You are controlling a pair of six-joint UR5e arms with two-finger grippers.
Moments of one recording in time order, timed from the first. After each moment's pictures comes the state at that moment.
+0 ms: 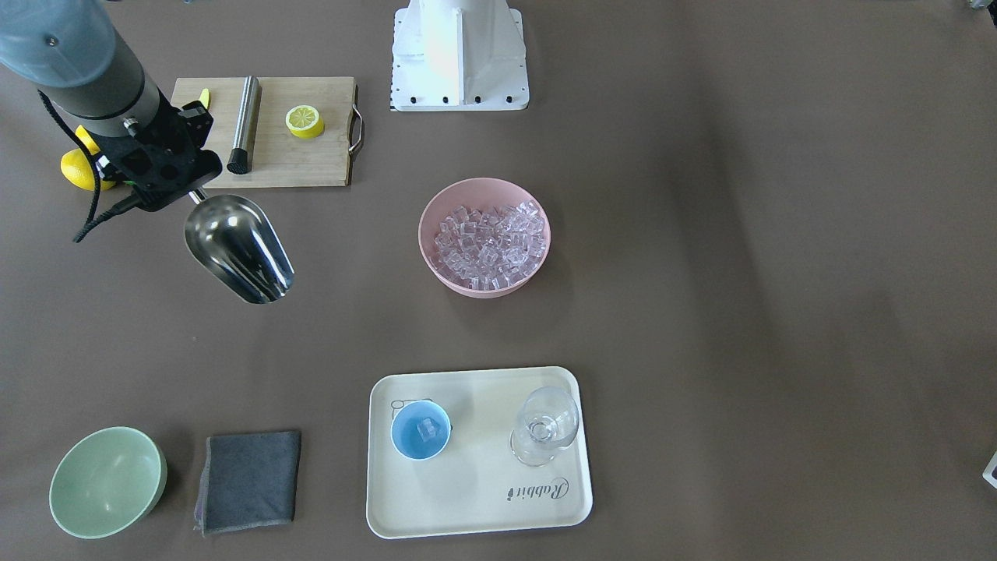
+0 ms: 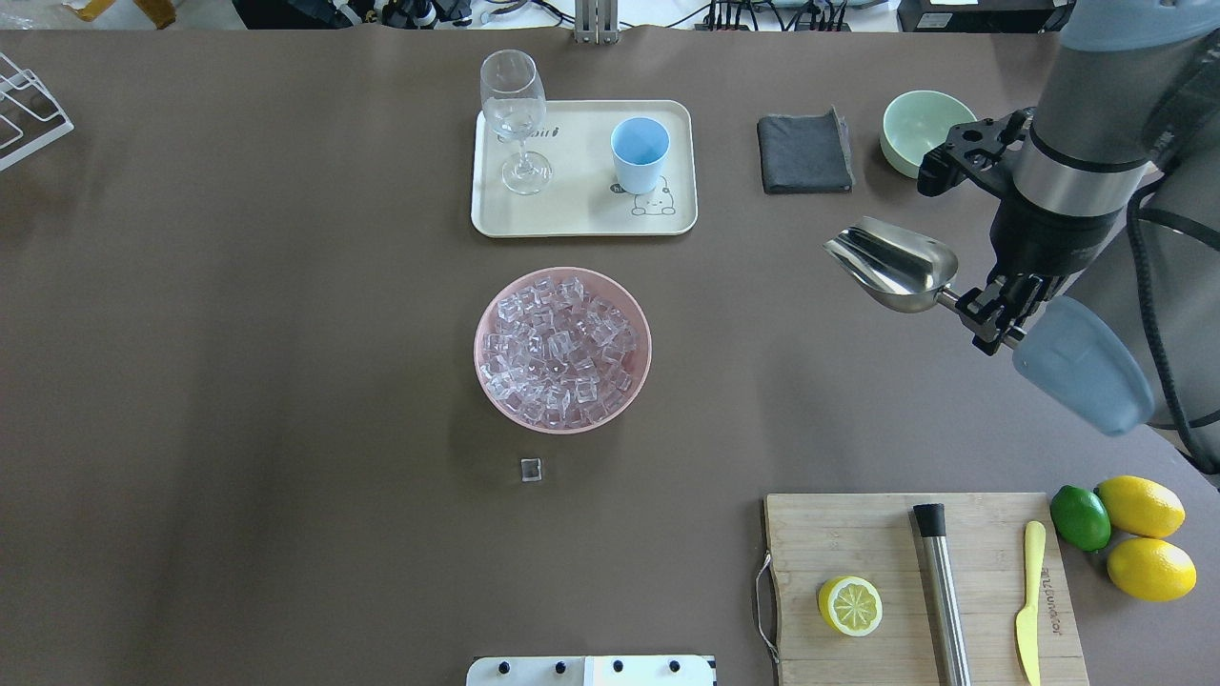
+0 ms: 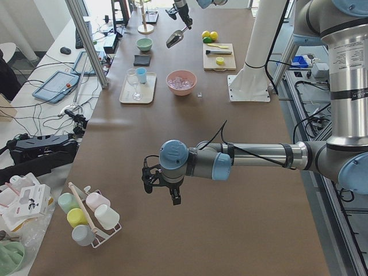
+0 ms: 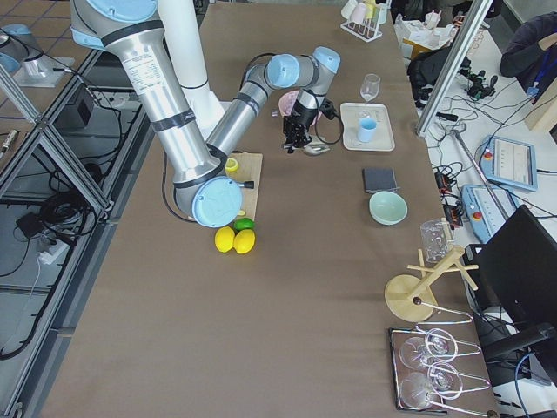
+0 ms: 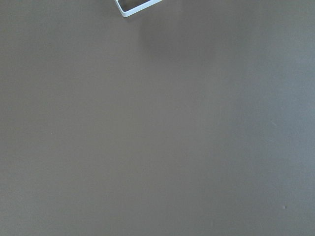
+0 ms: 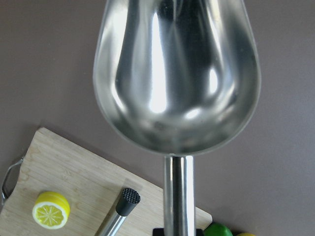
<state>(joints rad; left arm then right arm) -1.58 -1.41 -1.72 -1.70 -2.44 -0.34 0.91 -1.13 2.08 -2.38 2.22 0.01</state>
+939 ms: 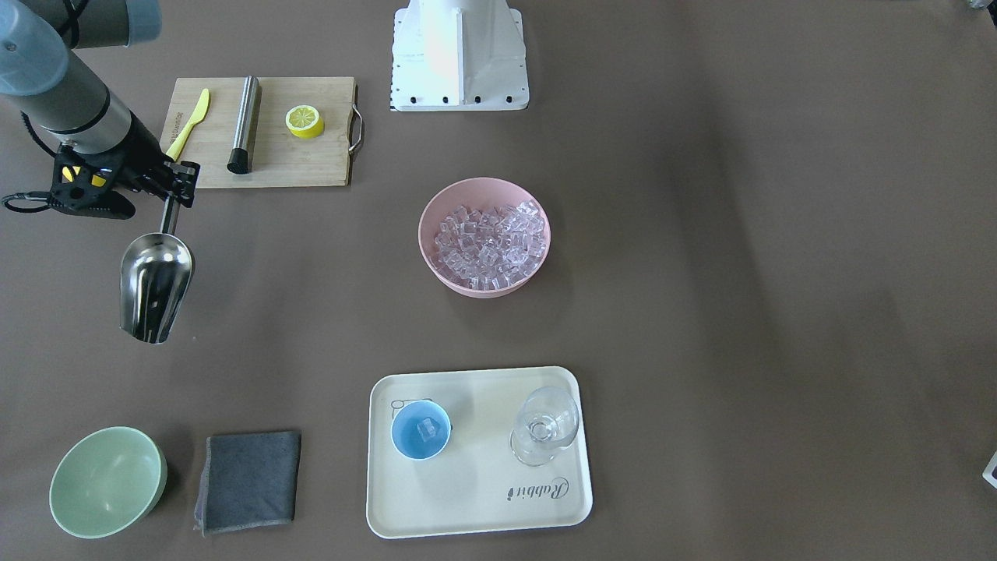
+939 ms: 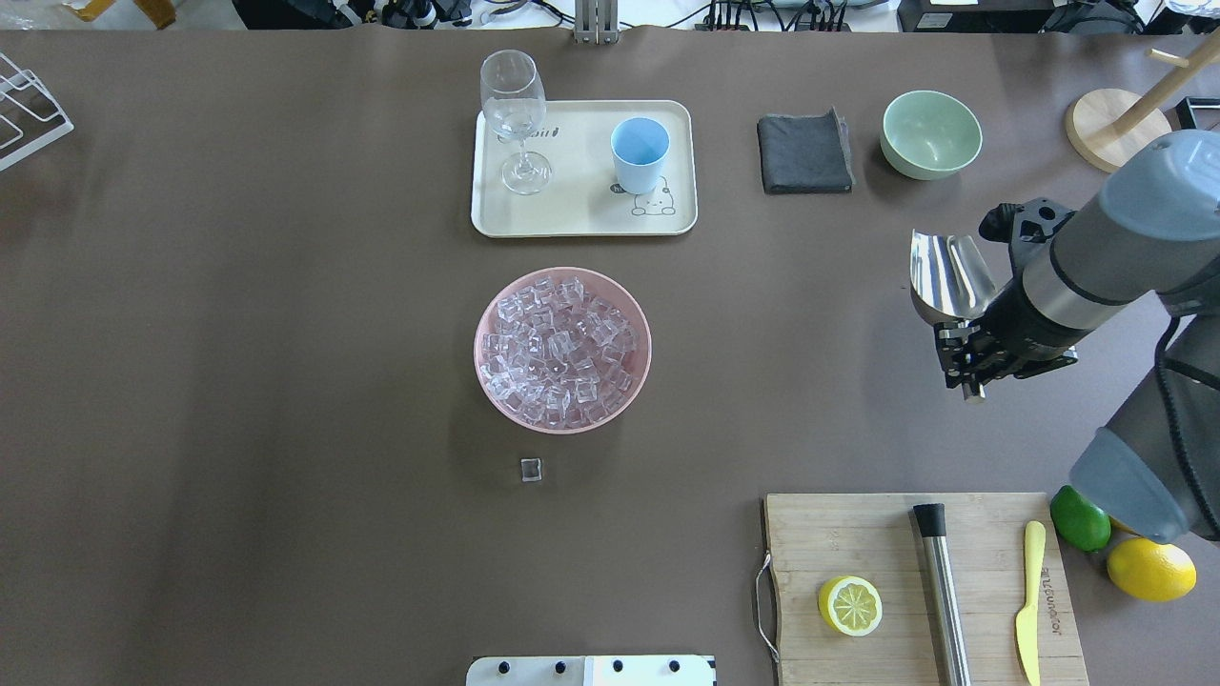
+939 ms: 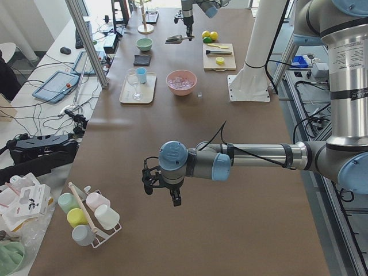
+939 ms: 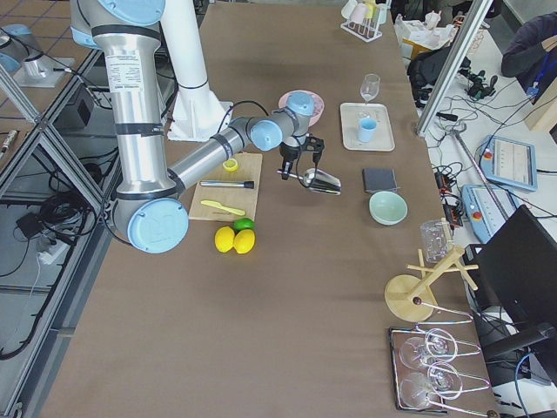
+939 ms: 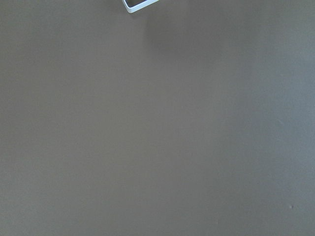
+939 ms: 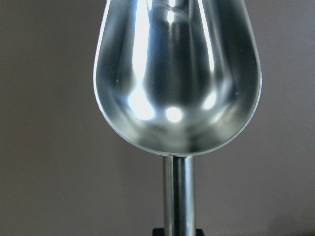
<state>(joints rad) -1.58 -1.41 -1.72 -1.69 -2.43 -0.34 0.82 -1.47 2.03 -1.62 2.19 1.00</state>
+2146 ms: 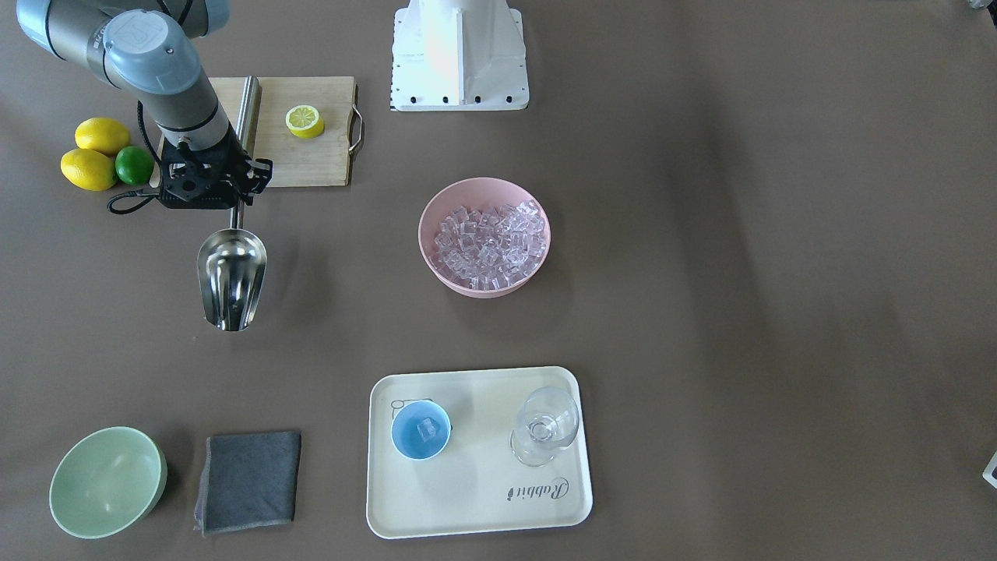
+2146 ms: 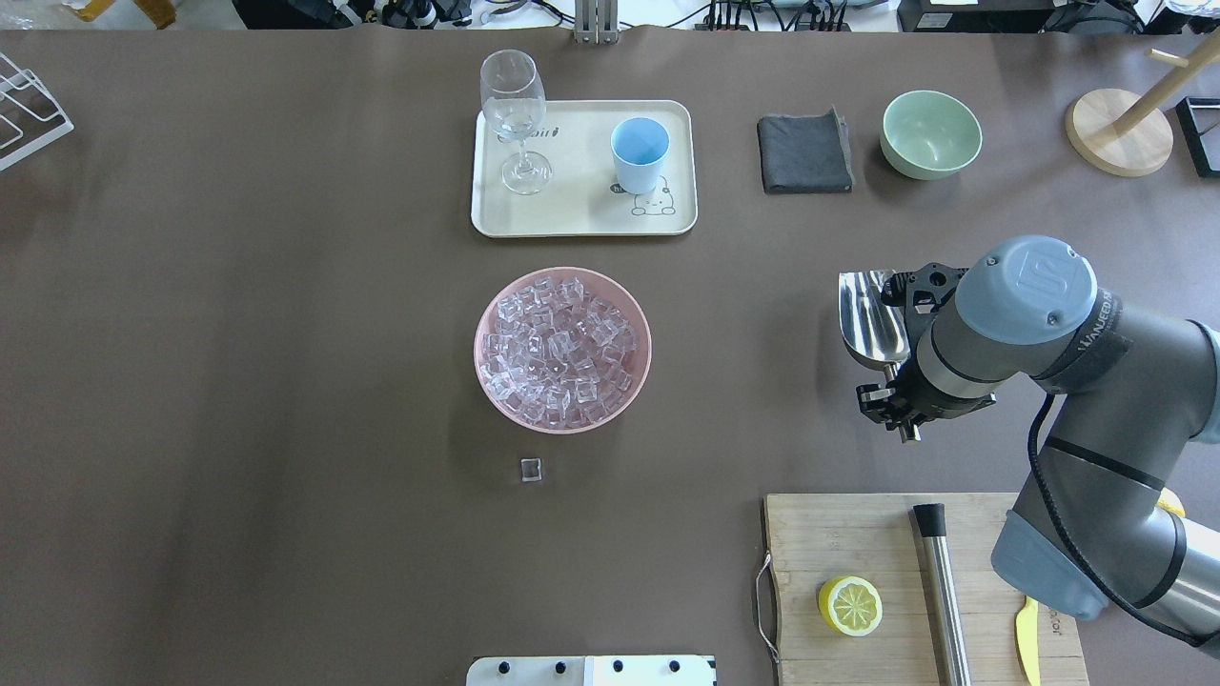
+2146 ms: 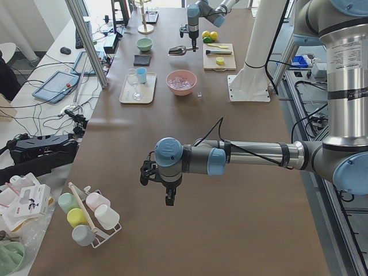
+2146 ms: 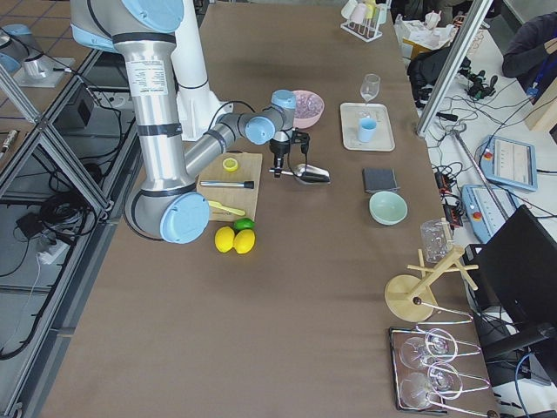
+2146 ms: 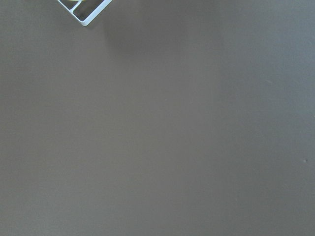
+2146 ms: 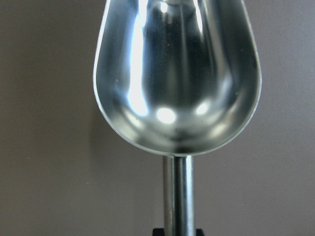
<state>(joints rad) -1.56 -1.43 -1.73 -1.60 -2.40 0.01 0.61 -1.41 2.00 -1.62 1.98 1.03</state>
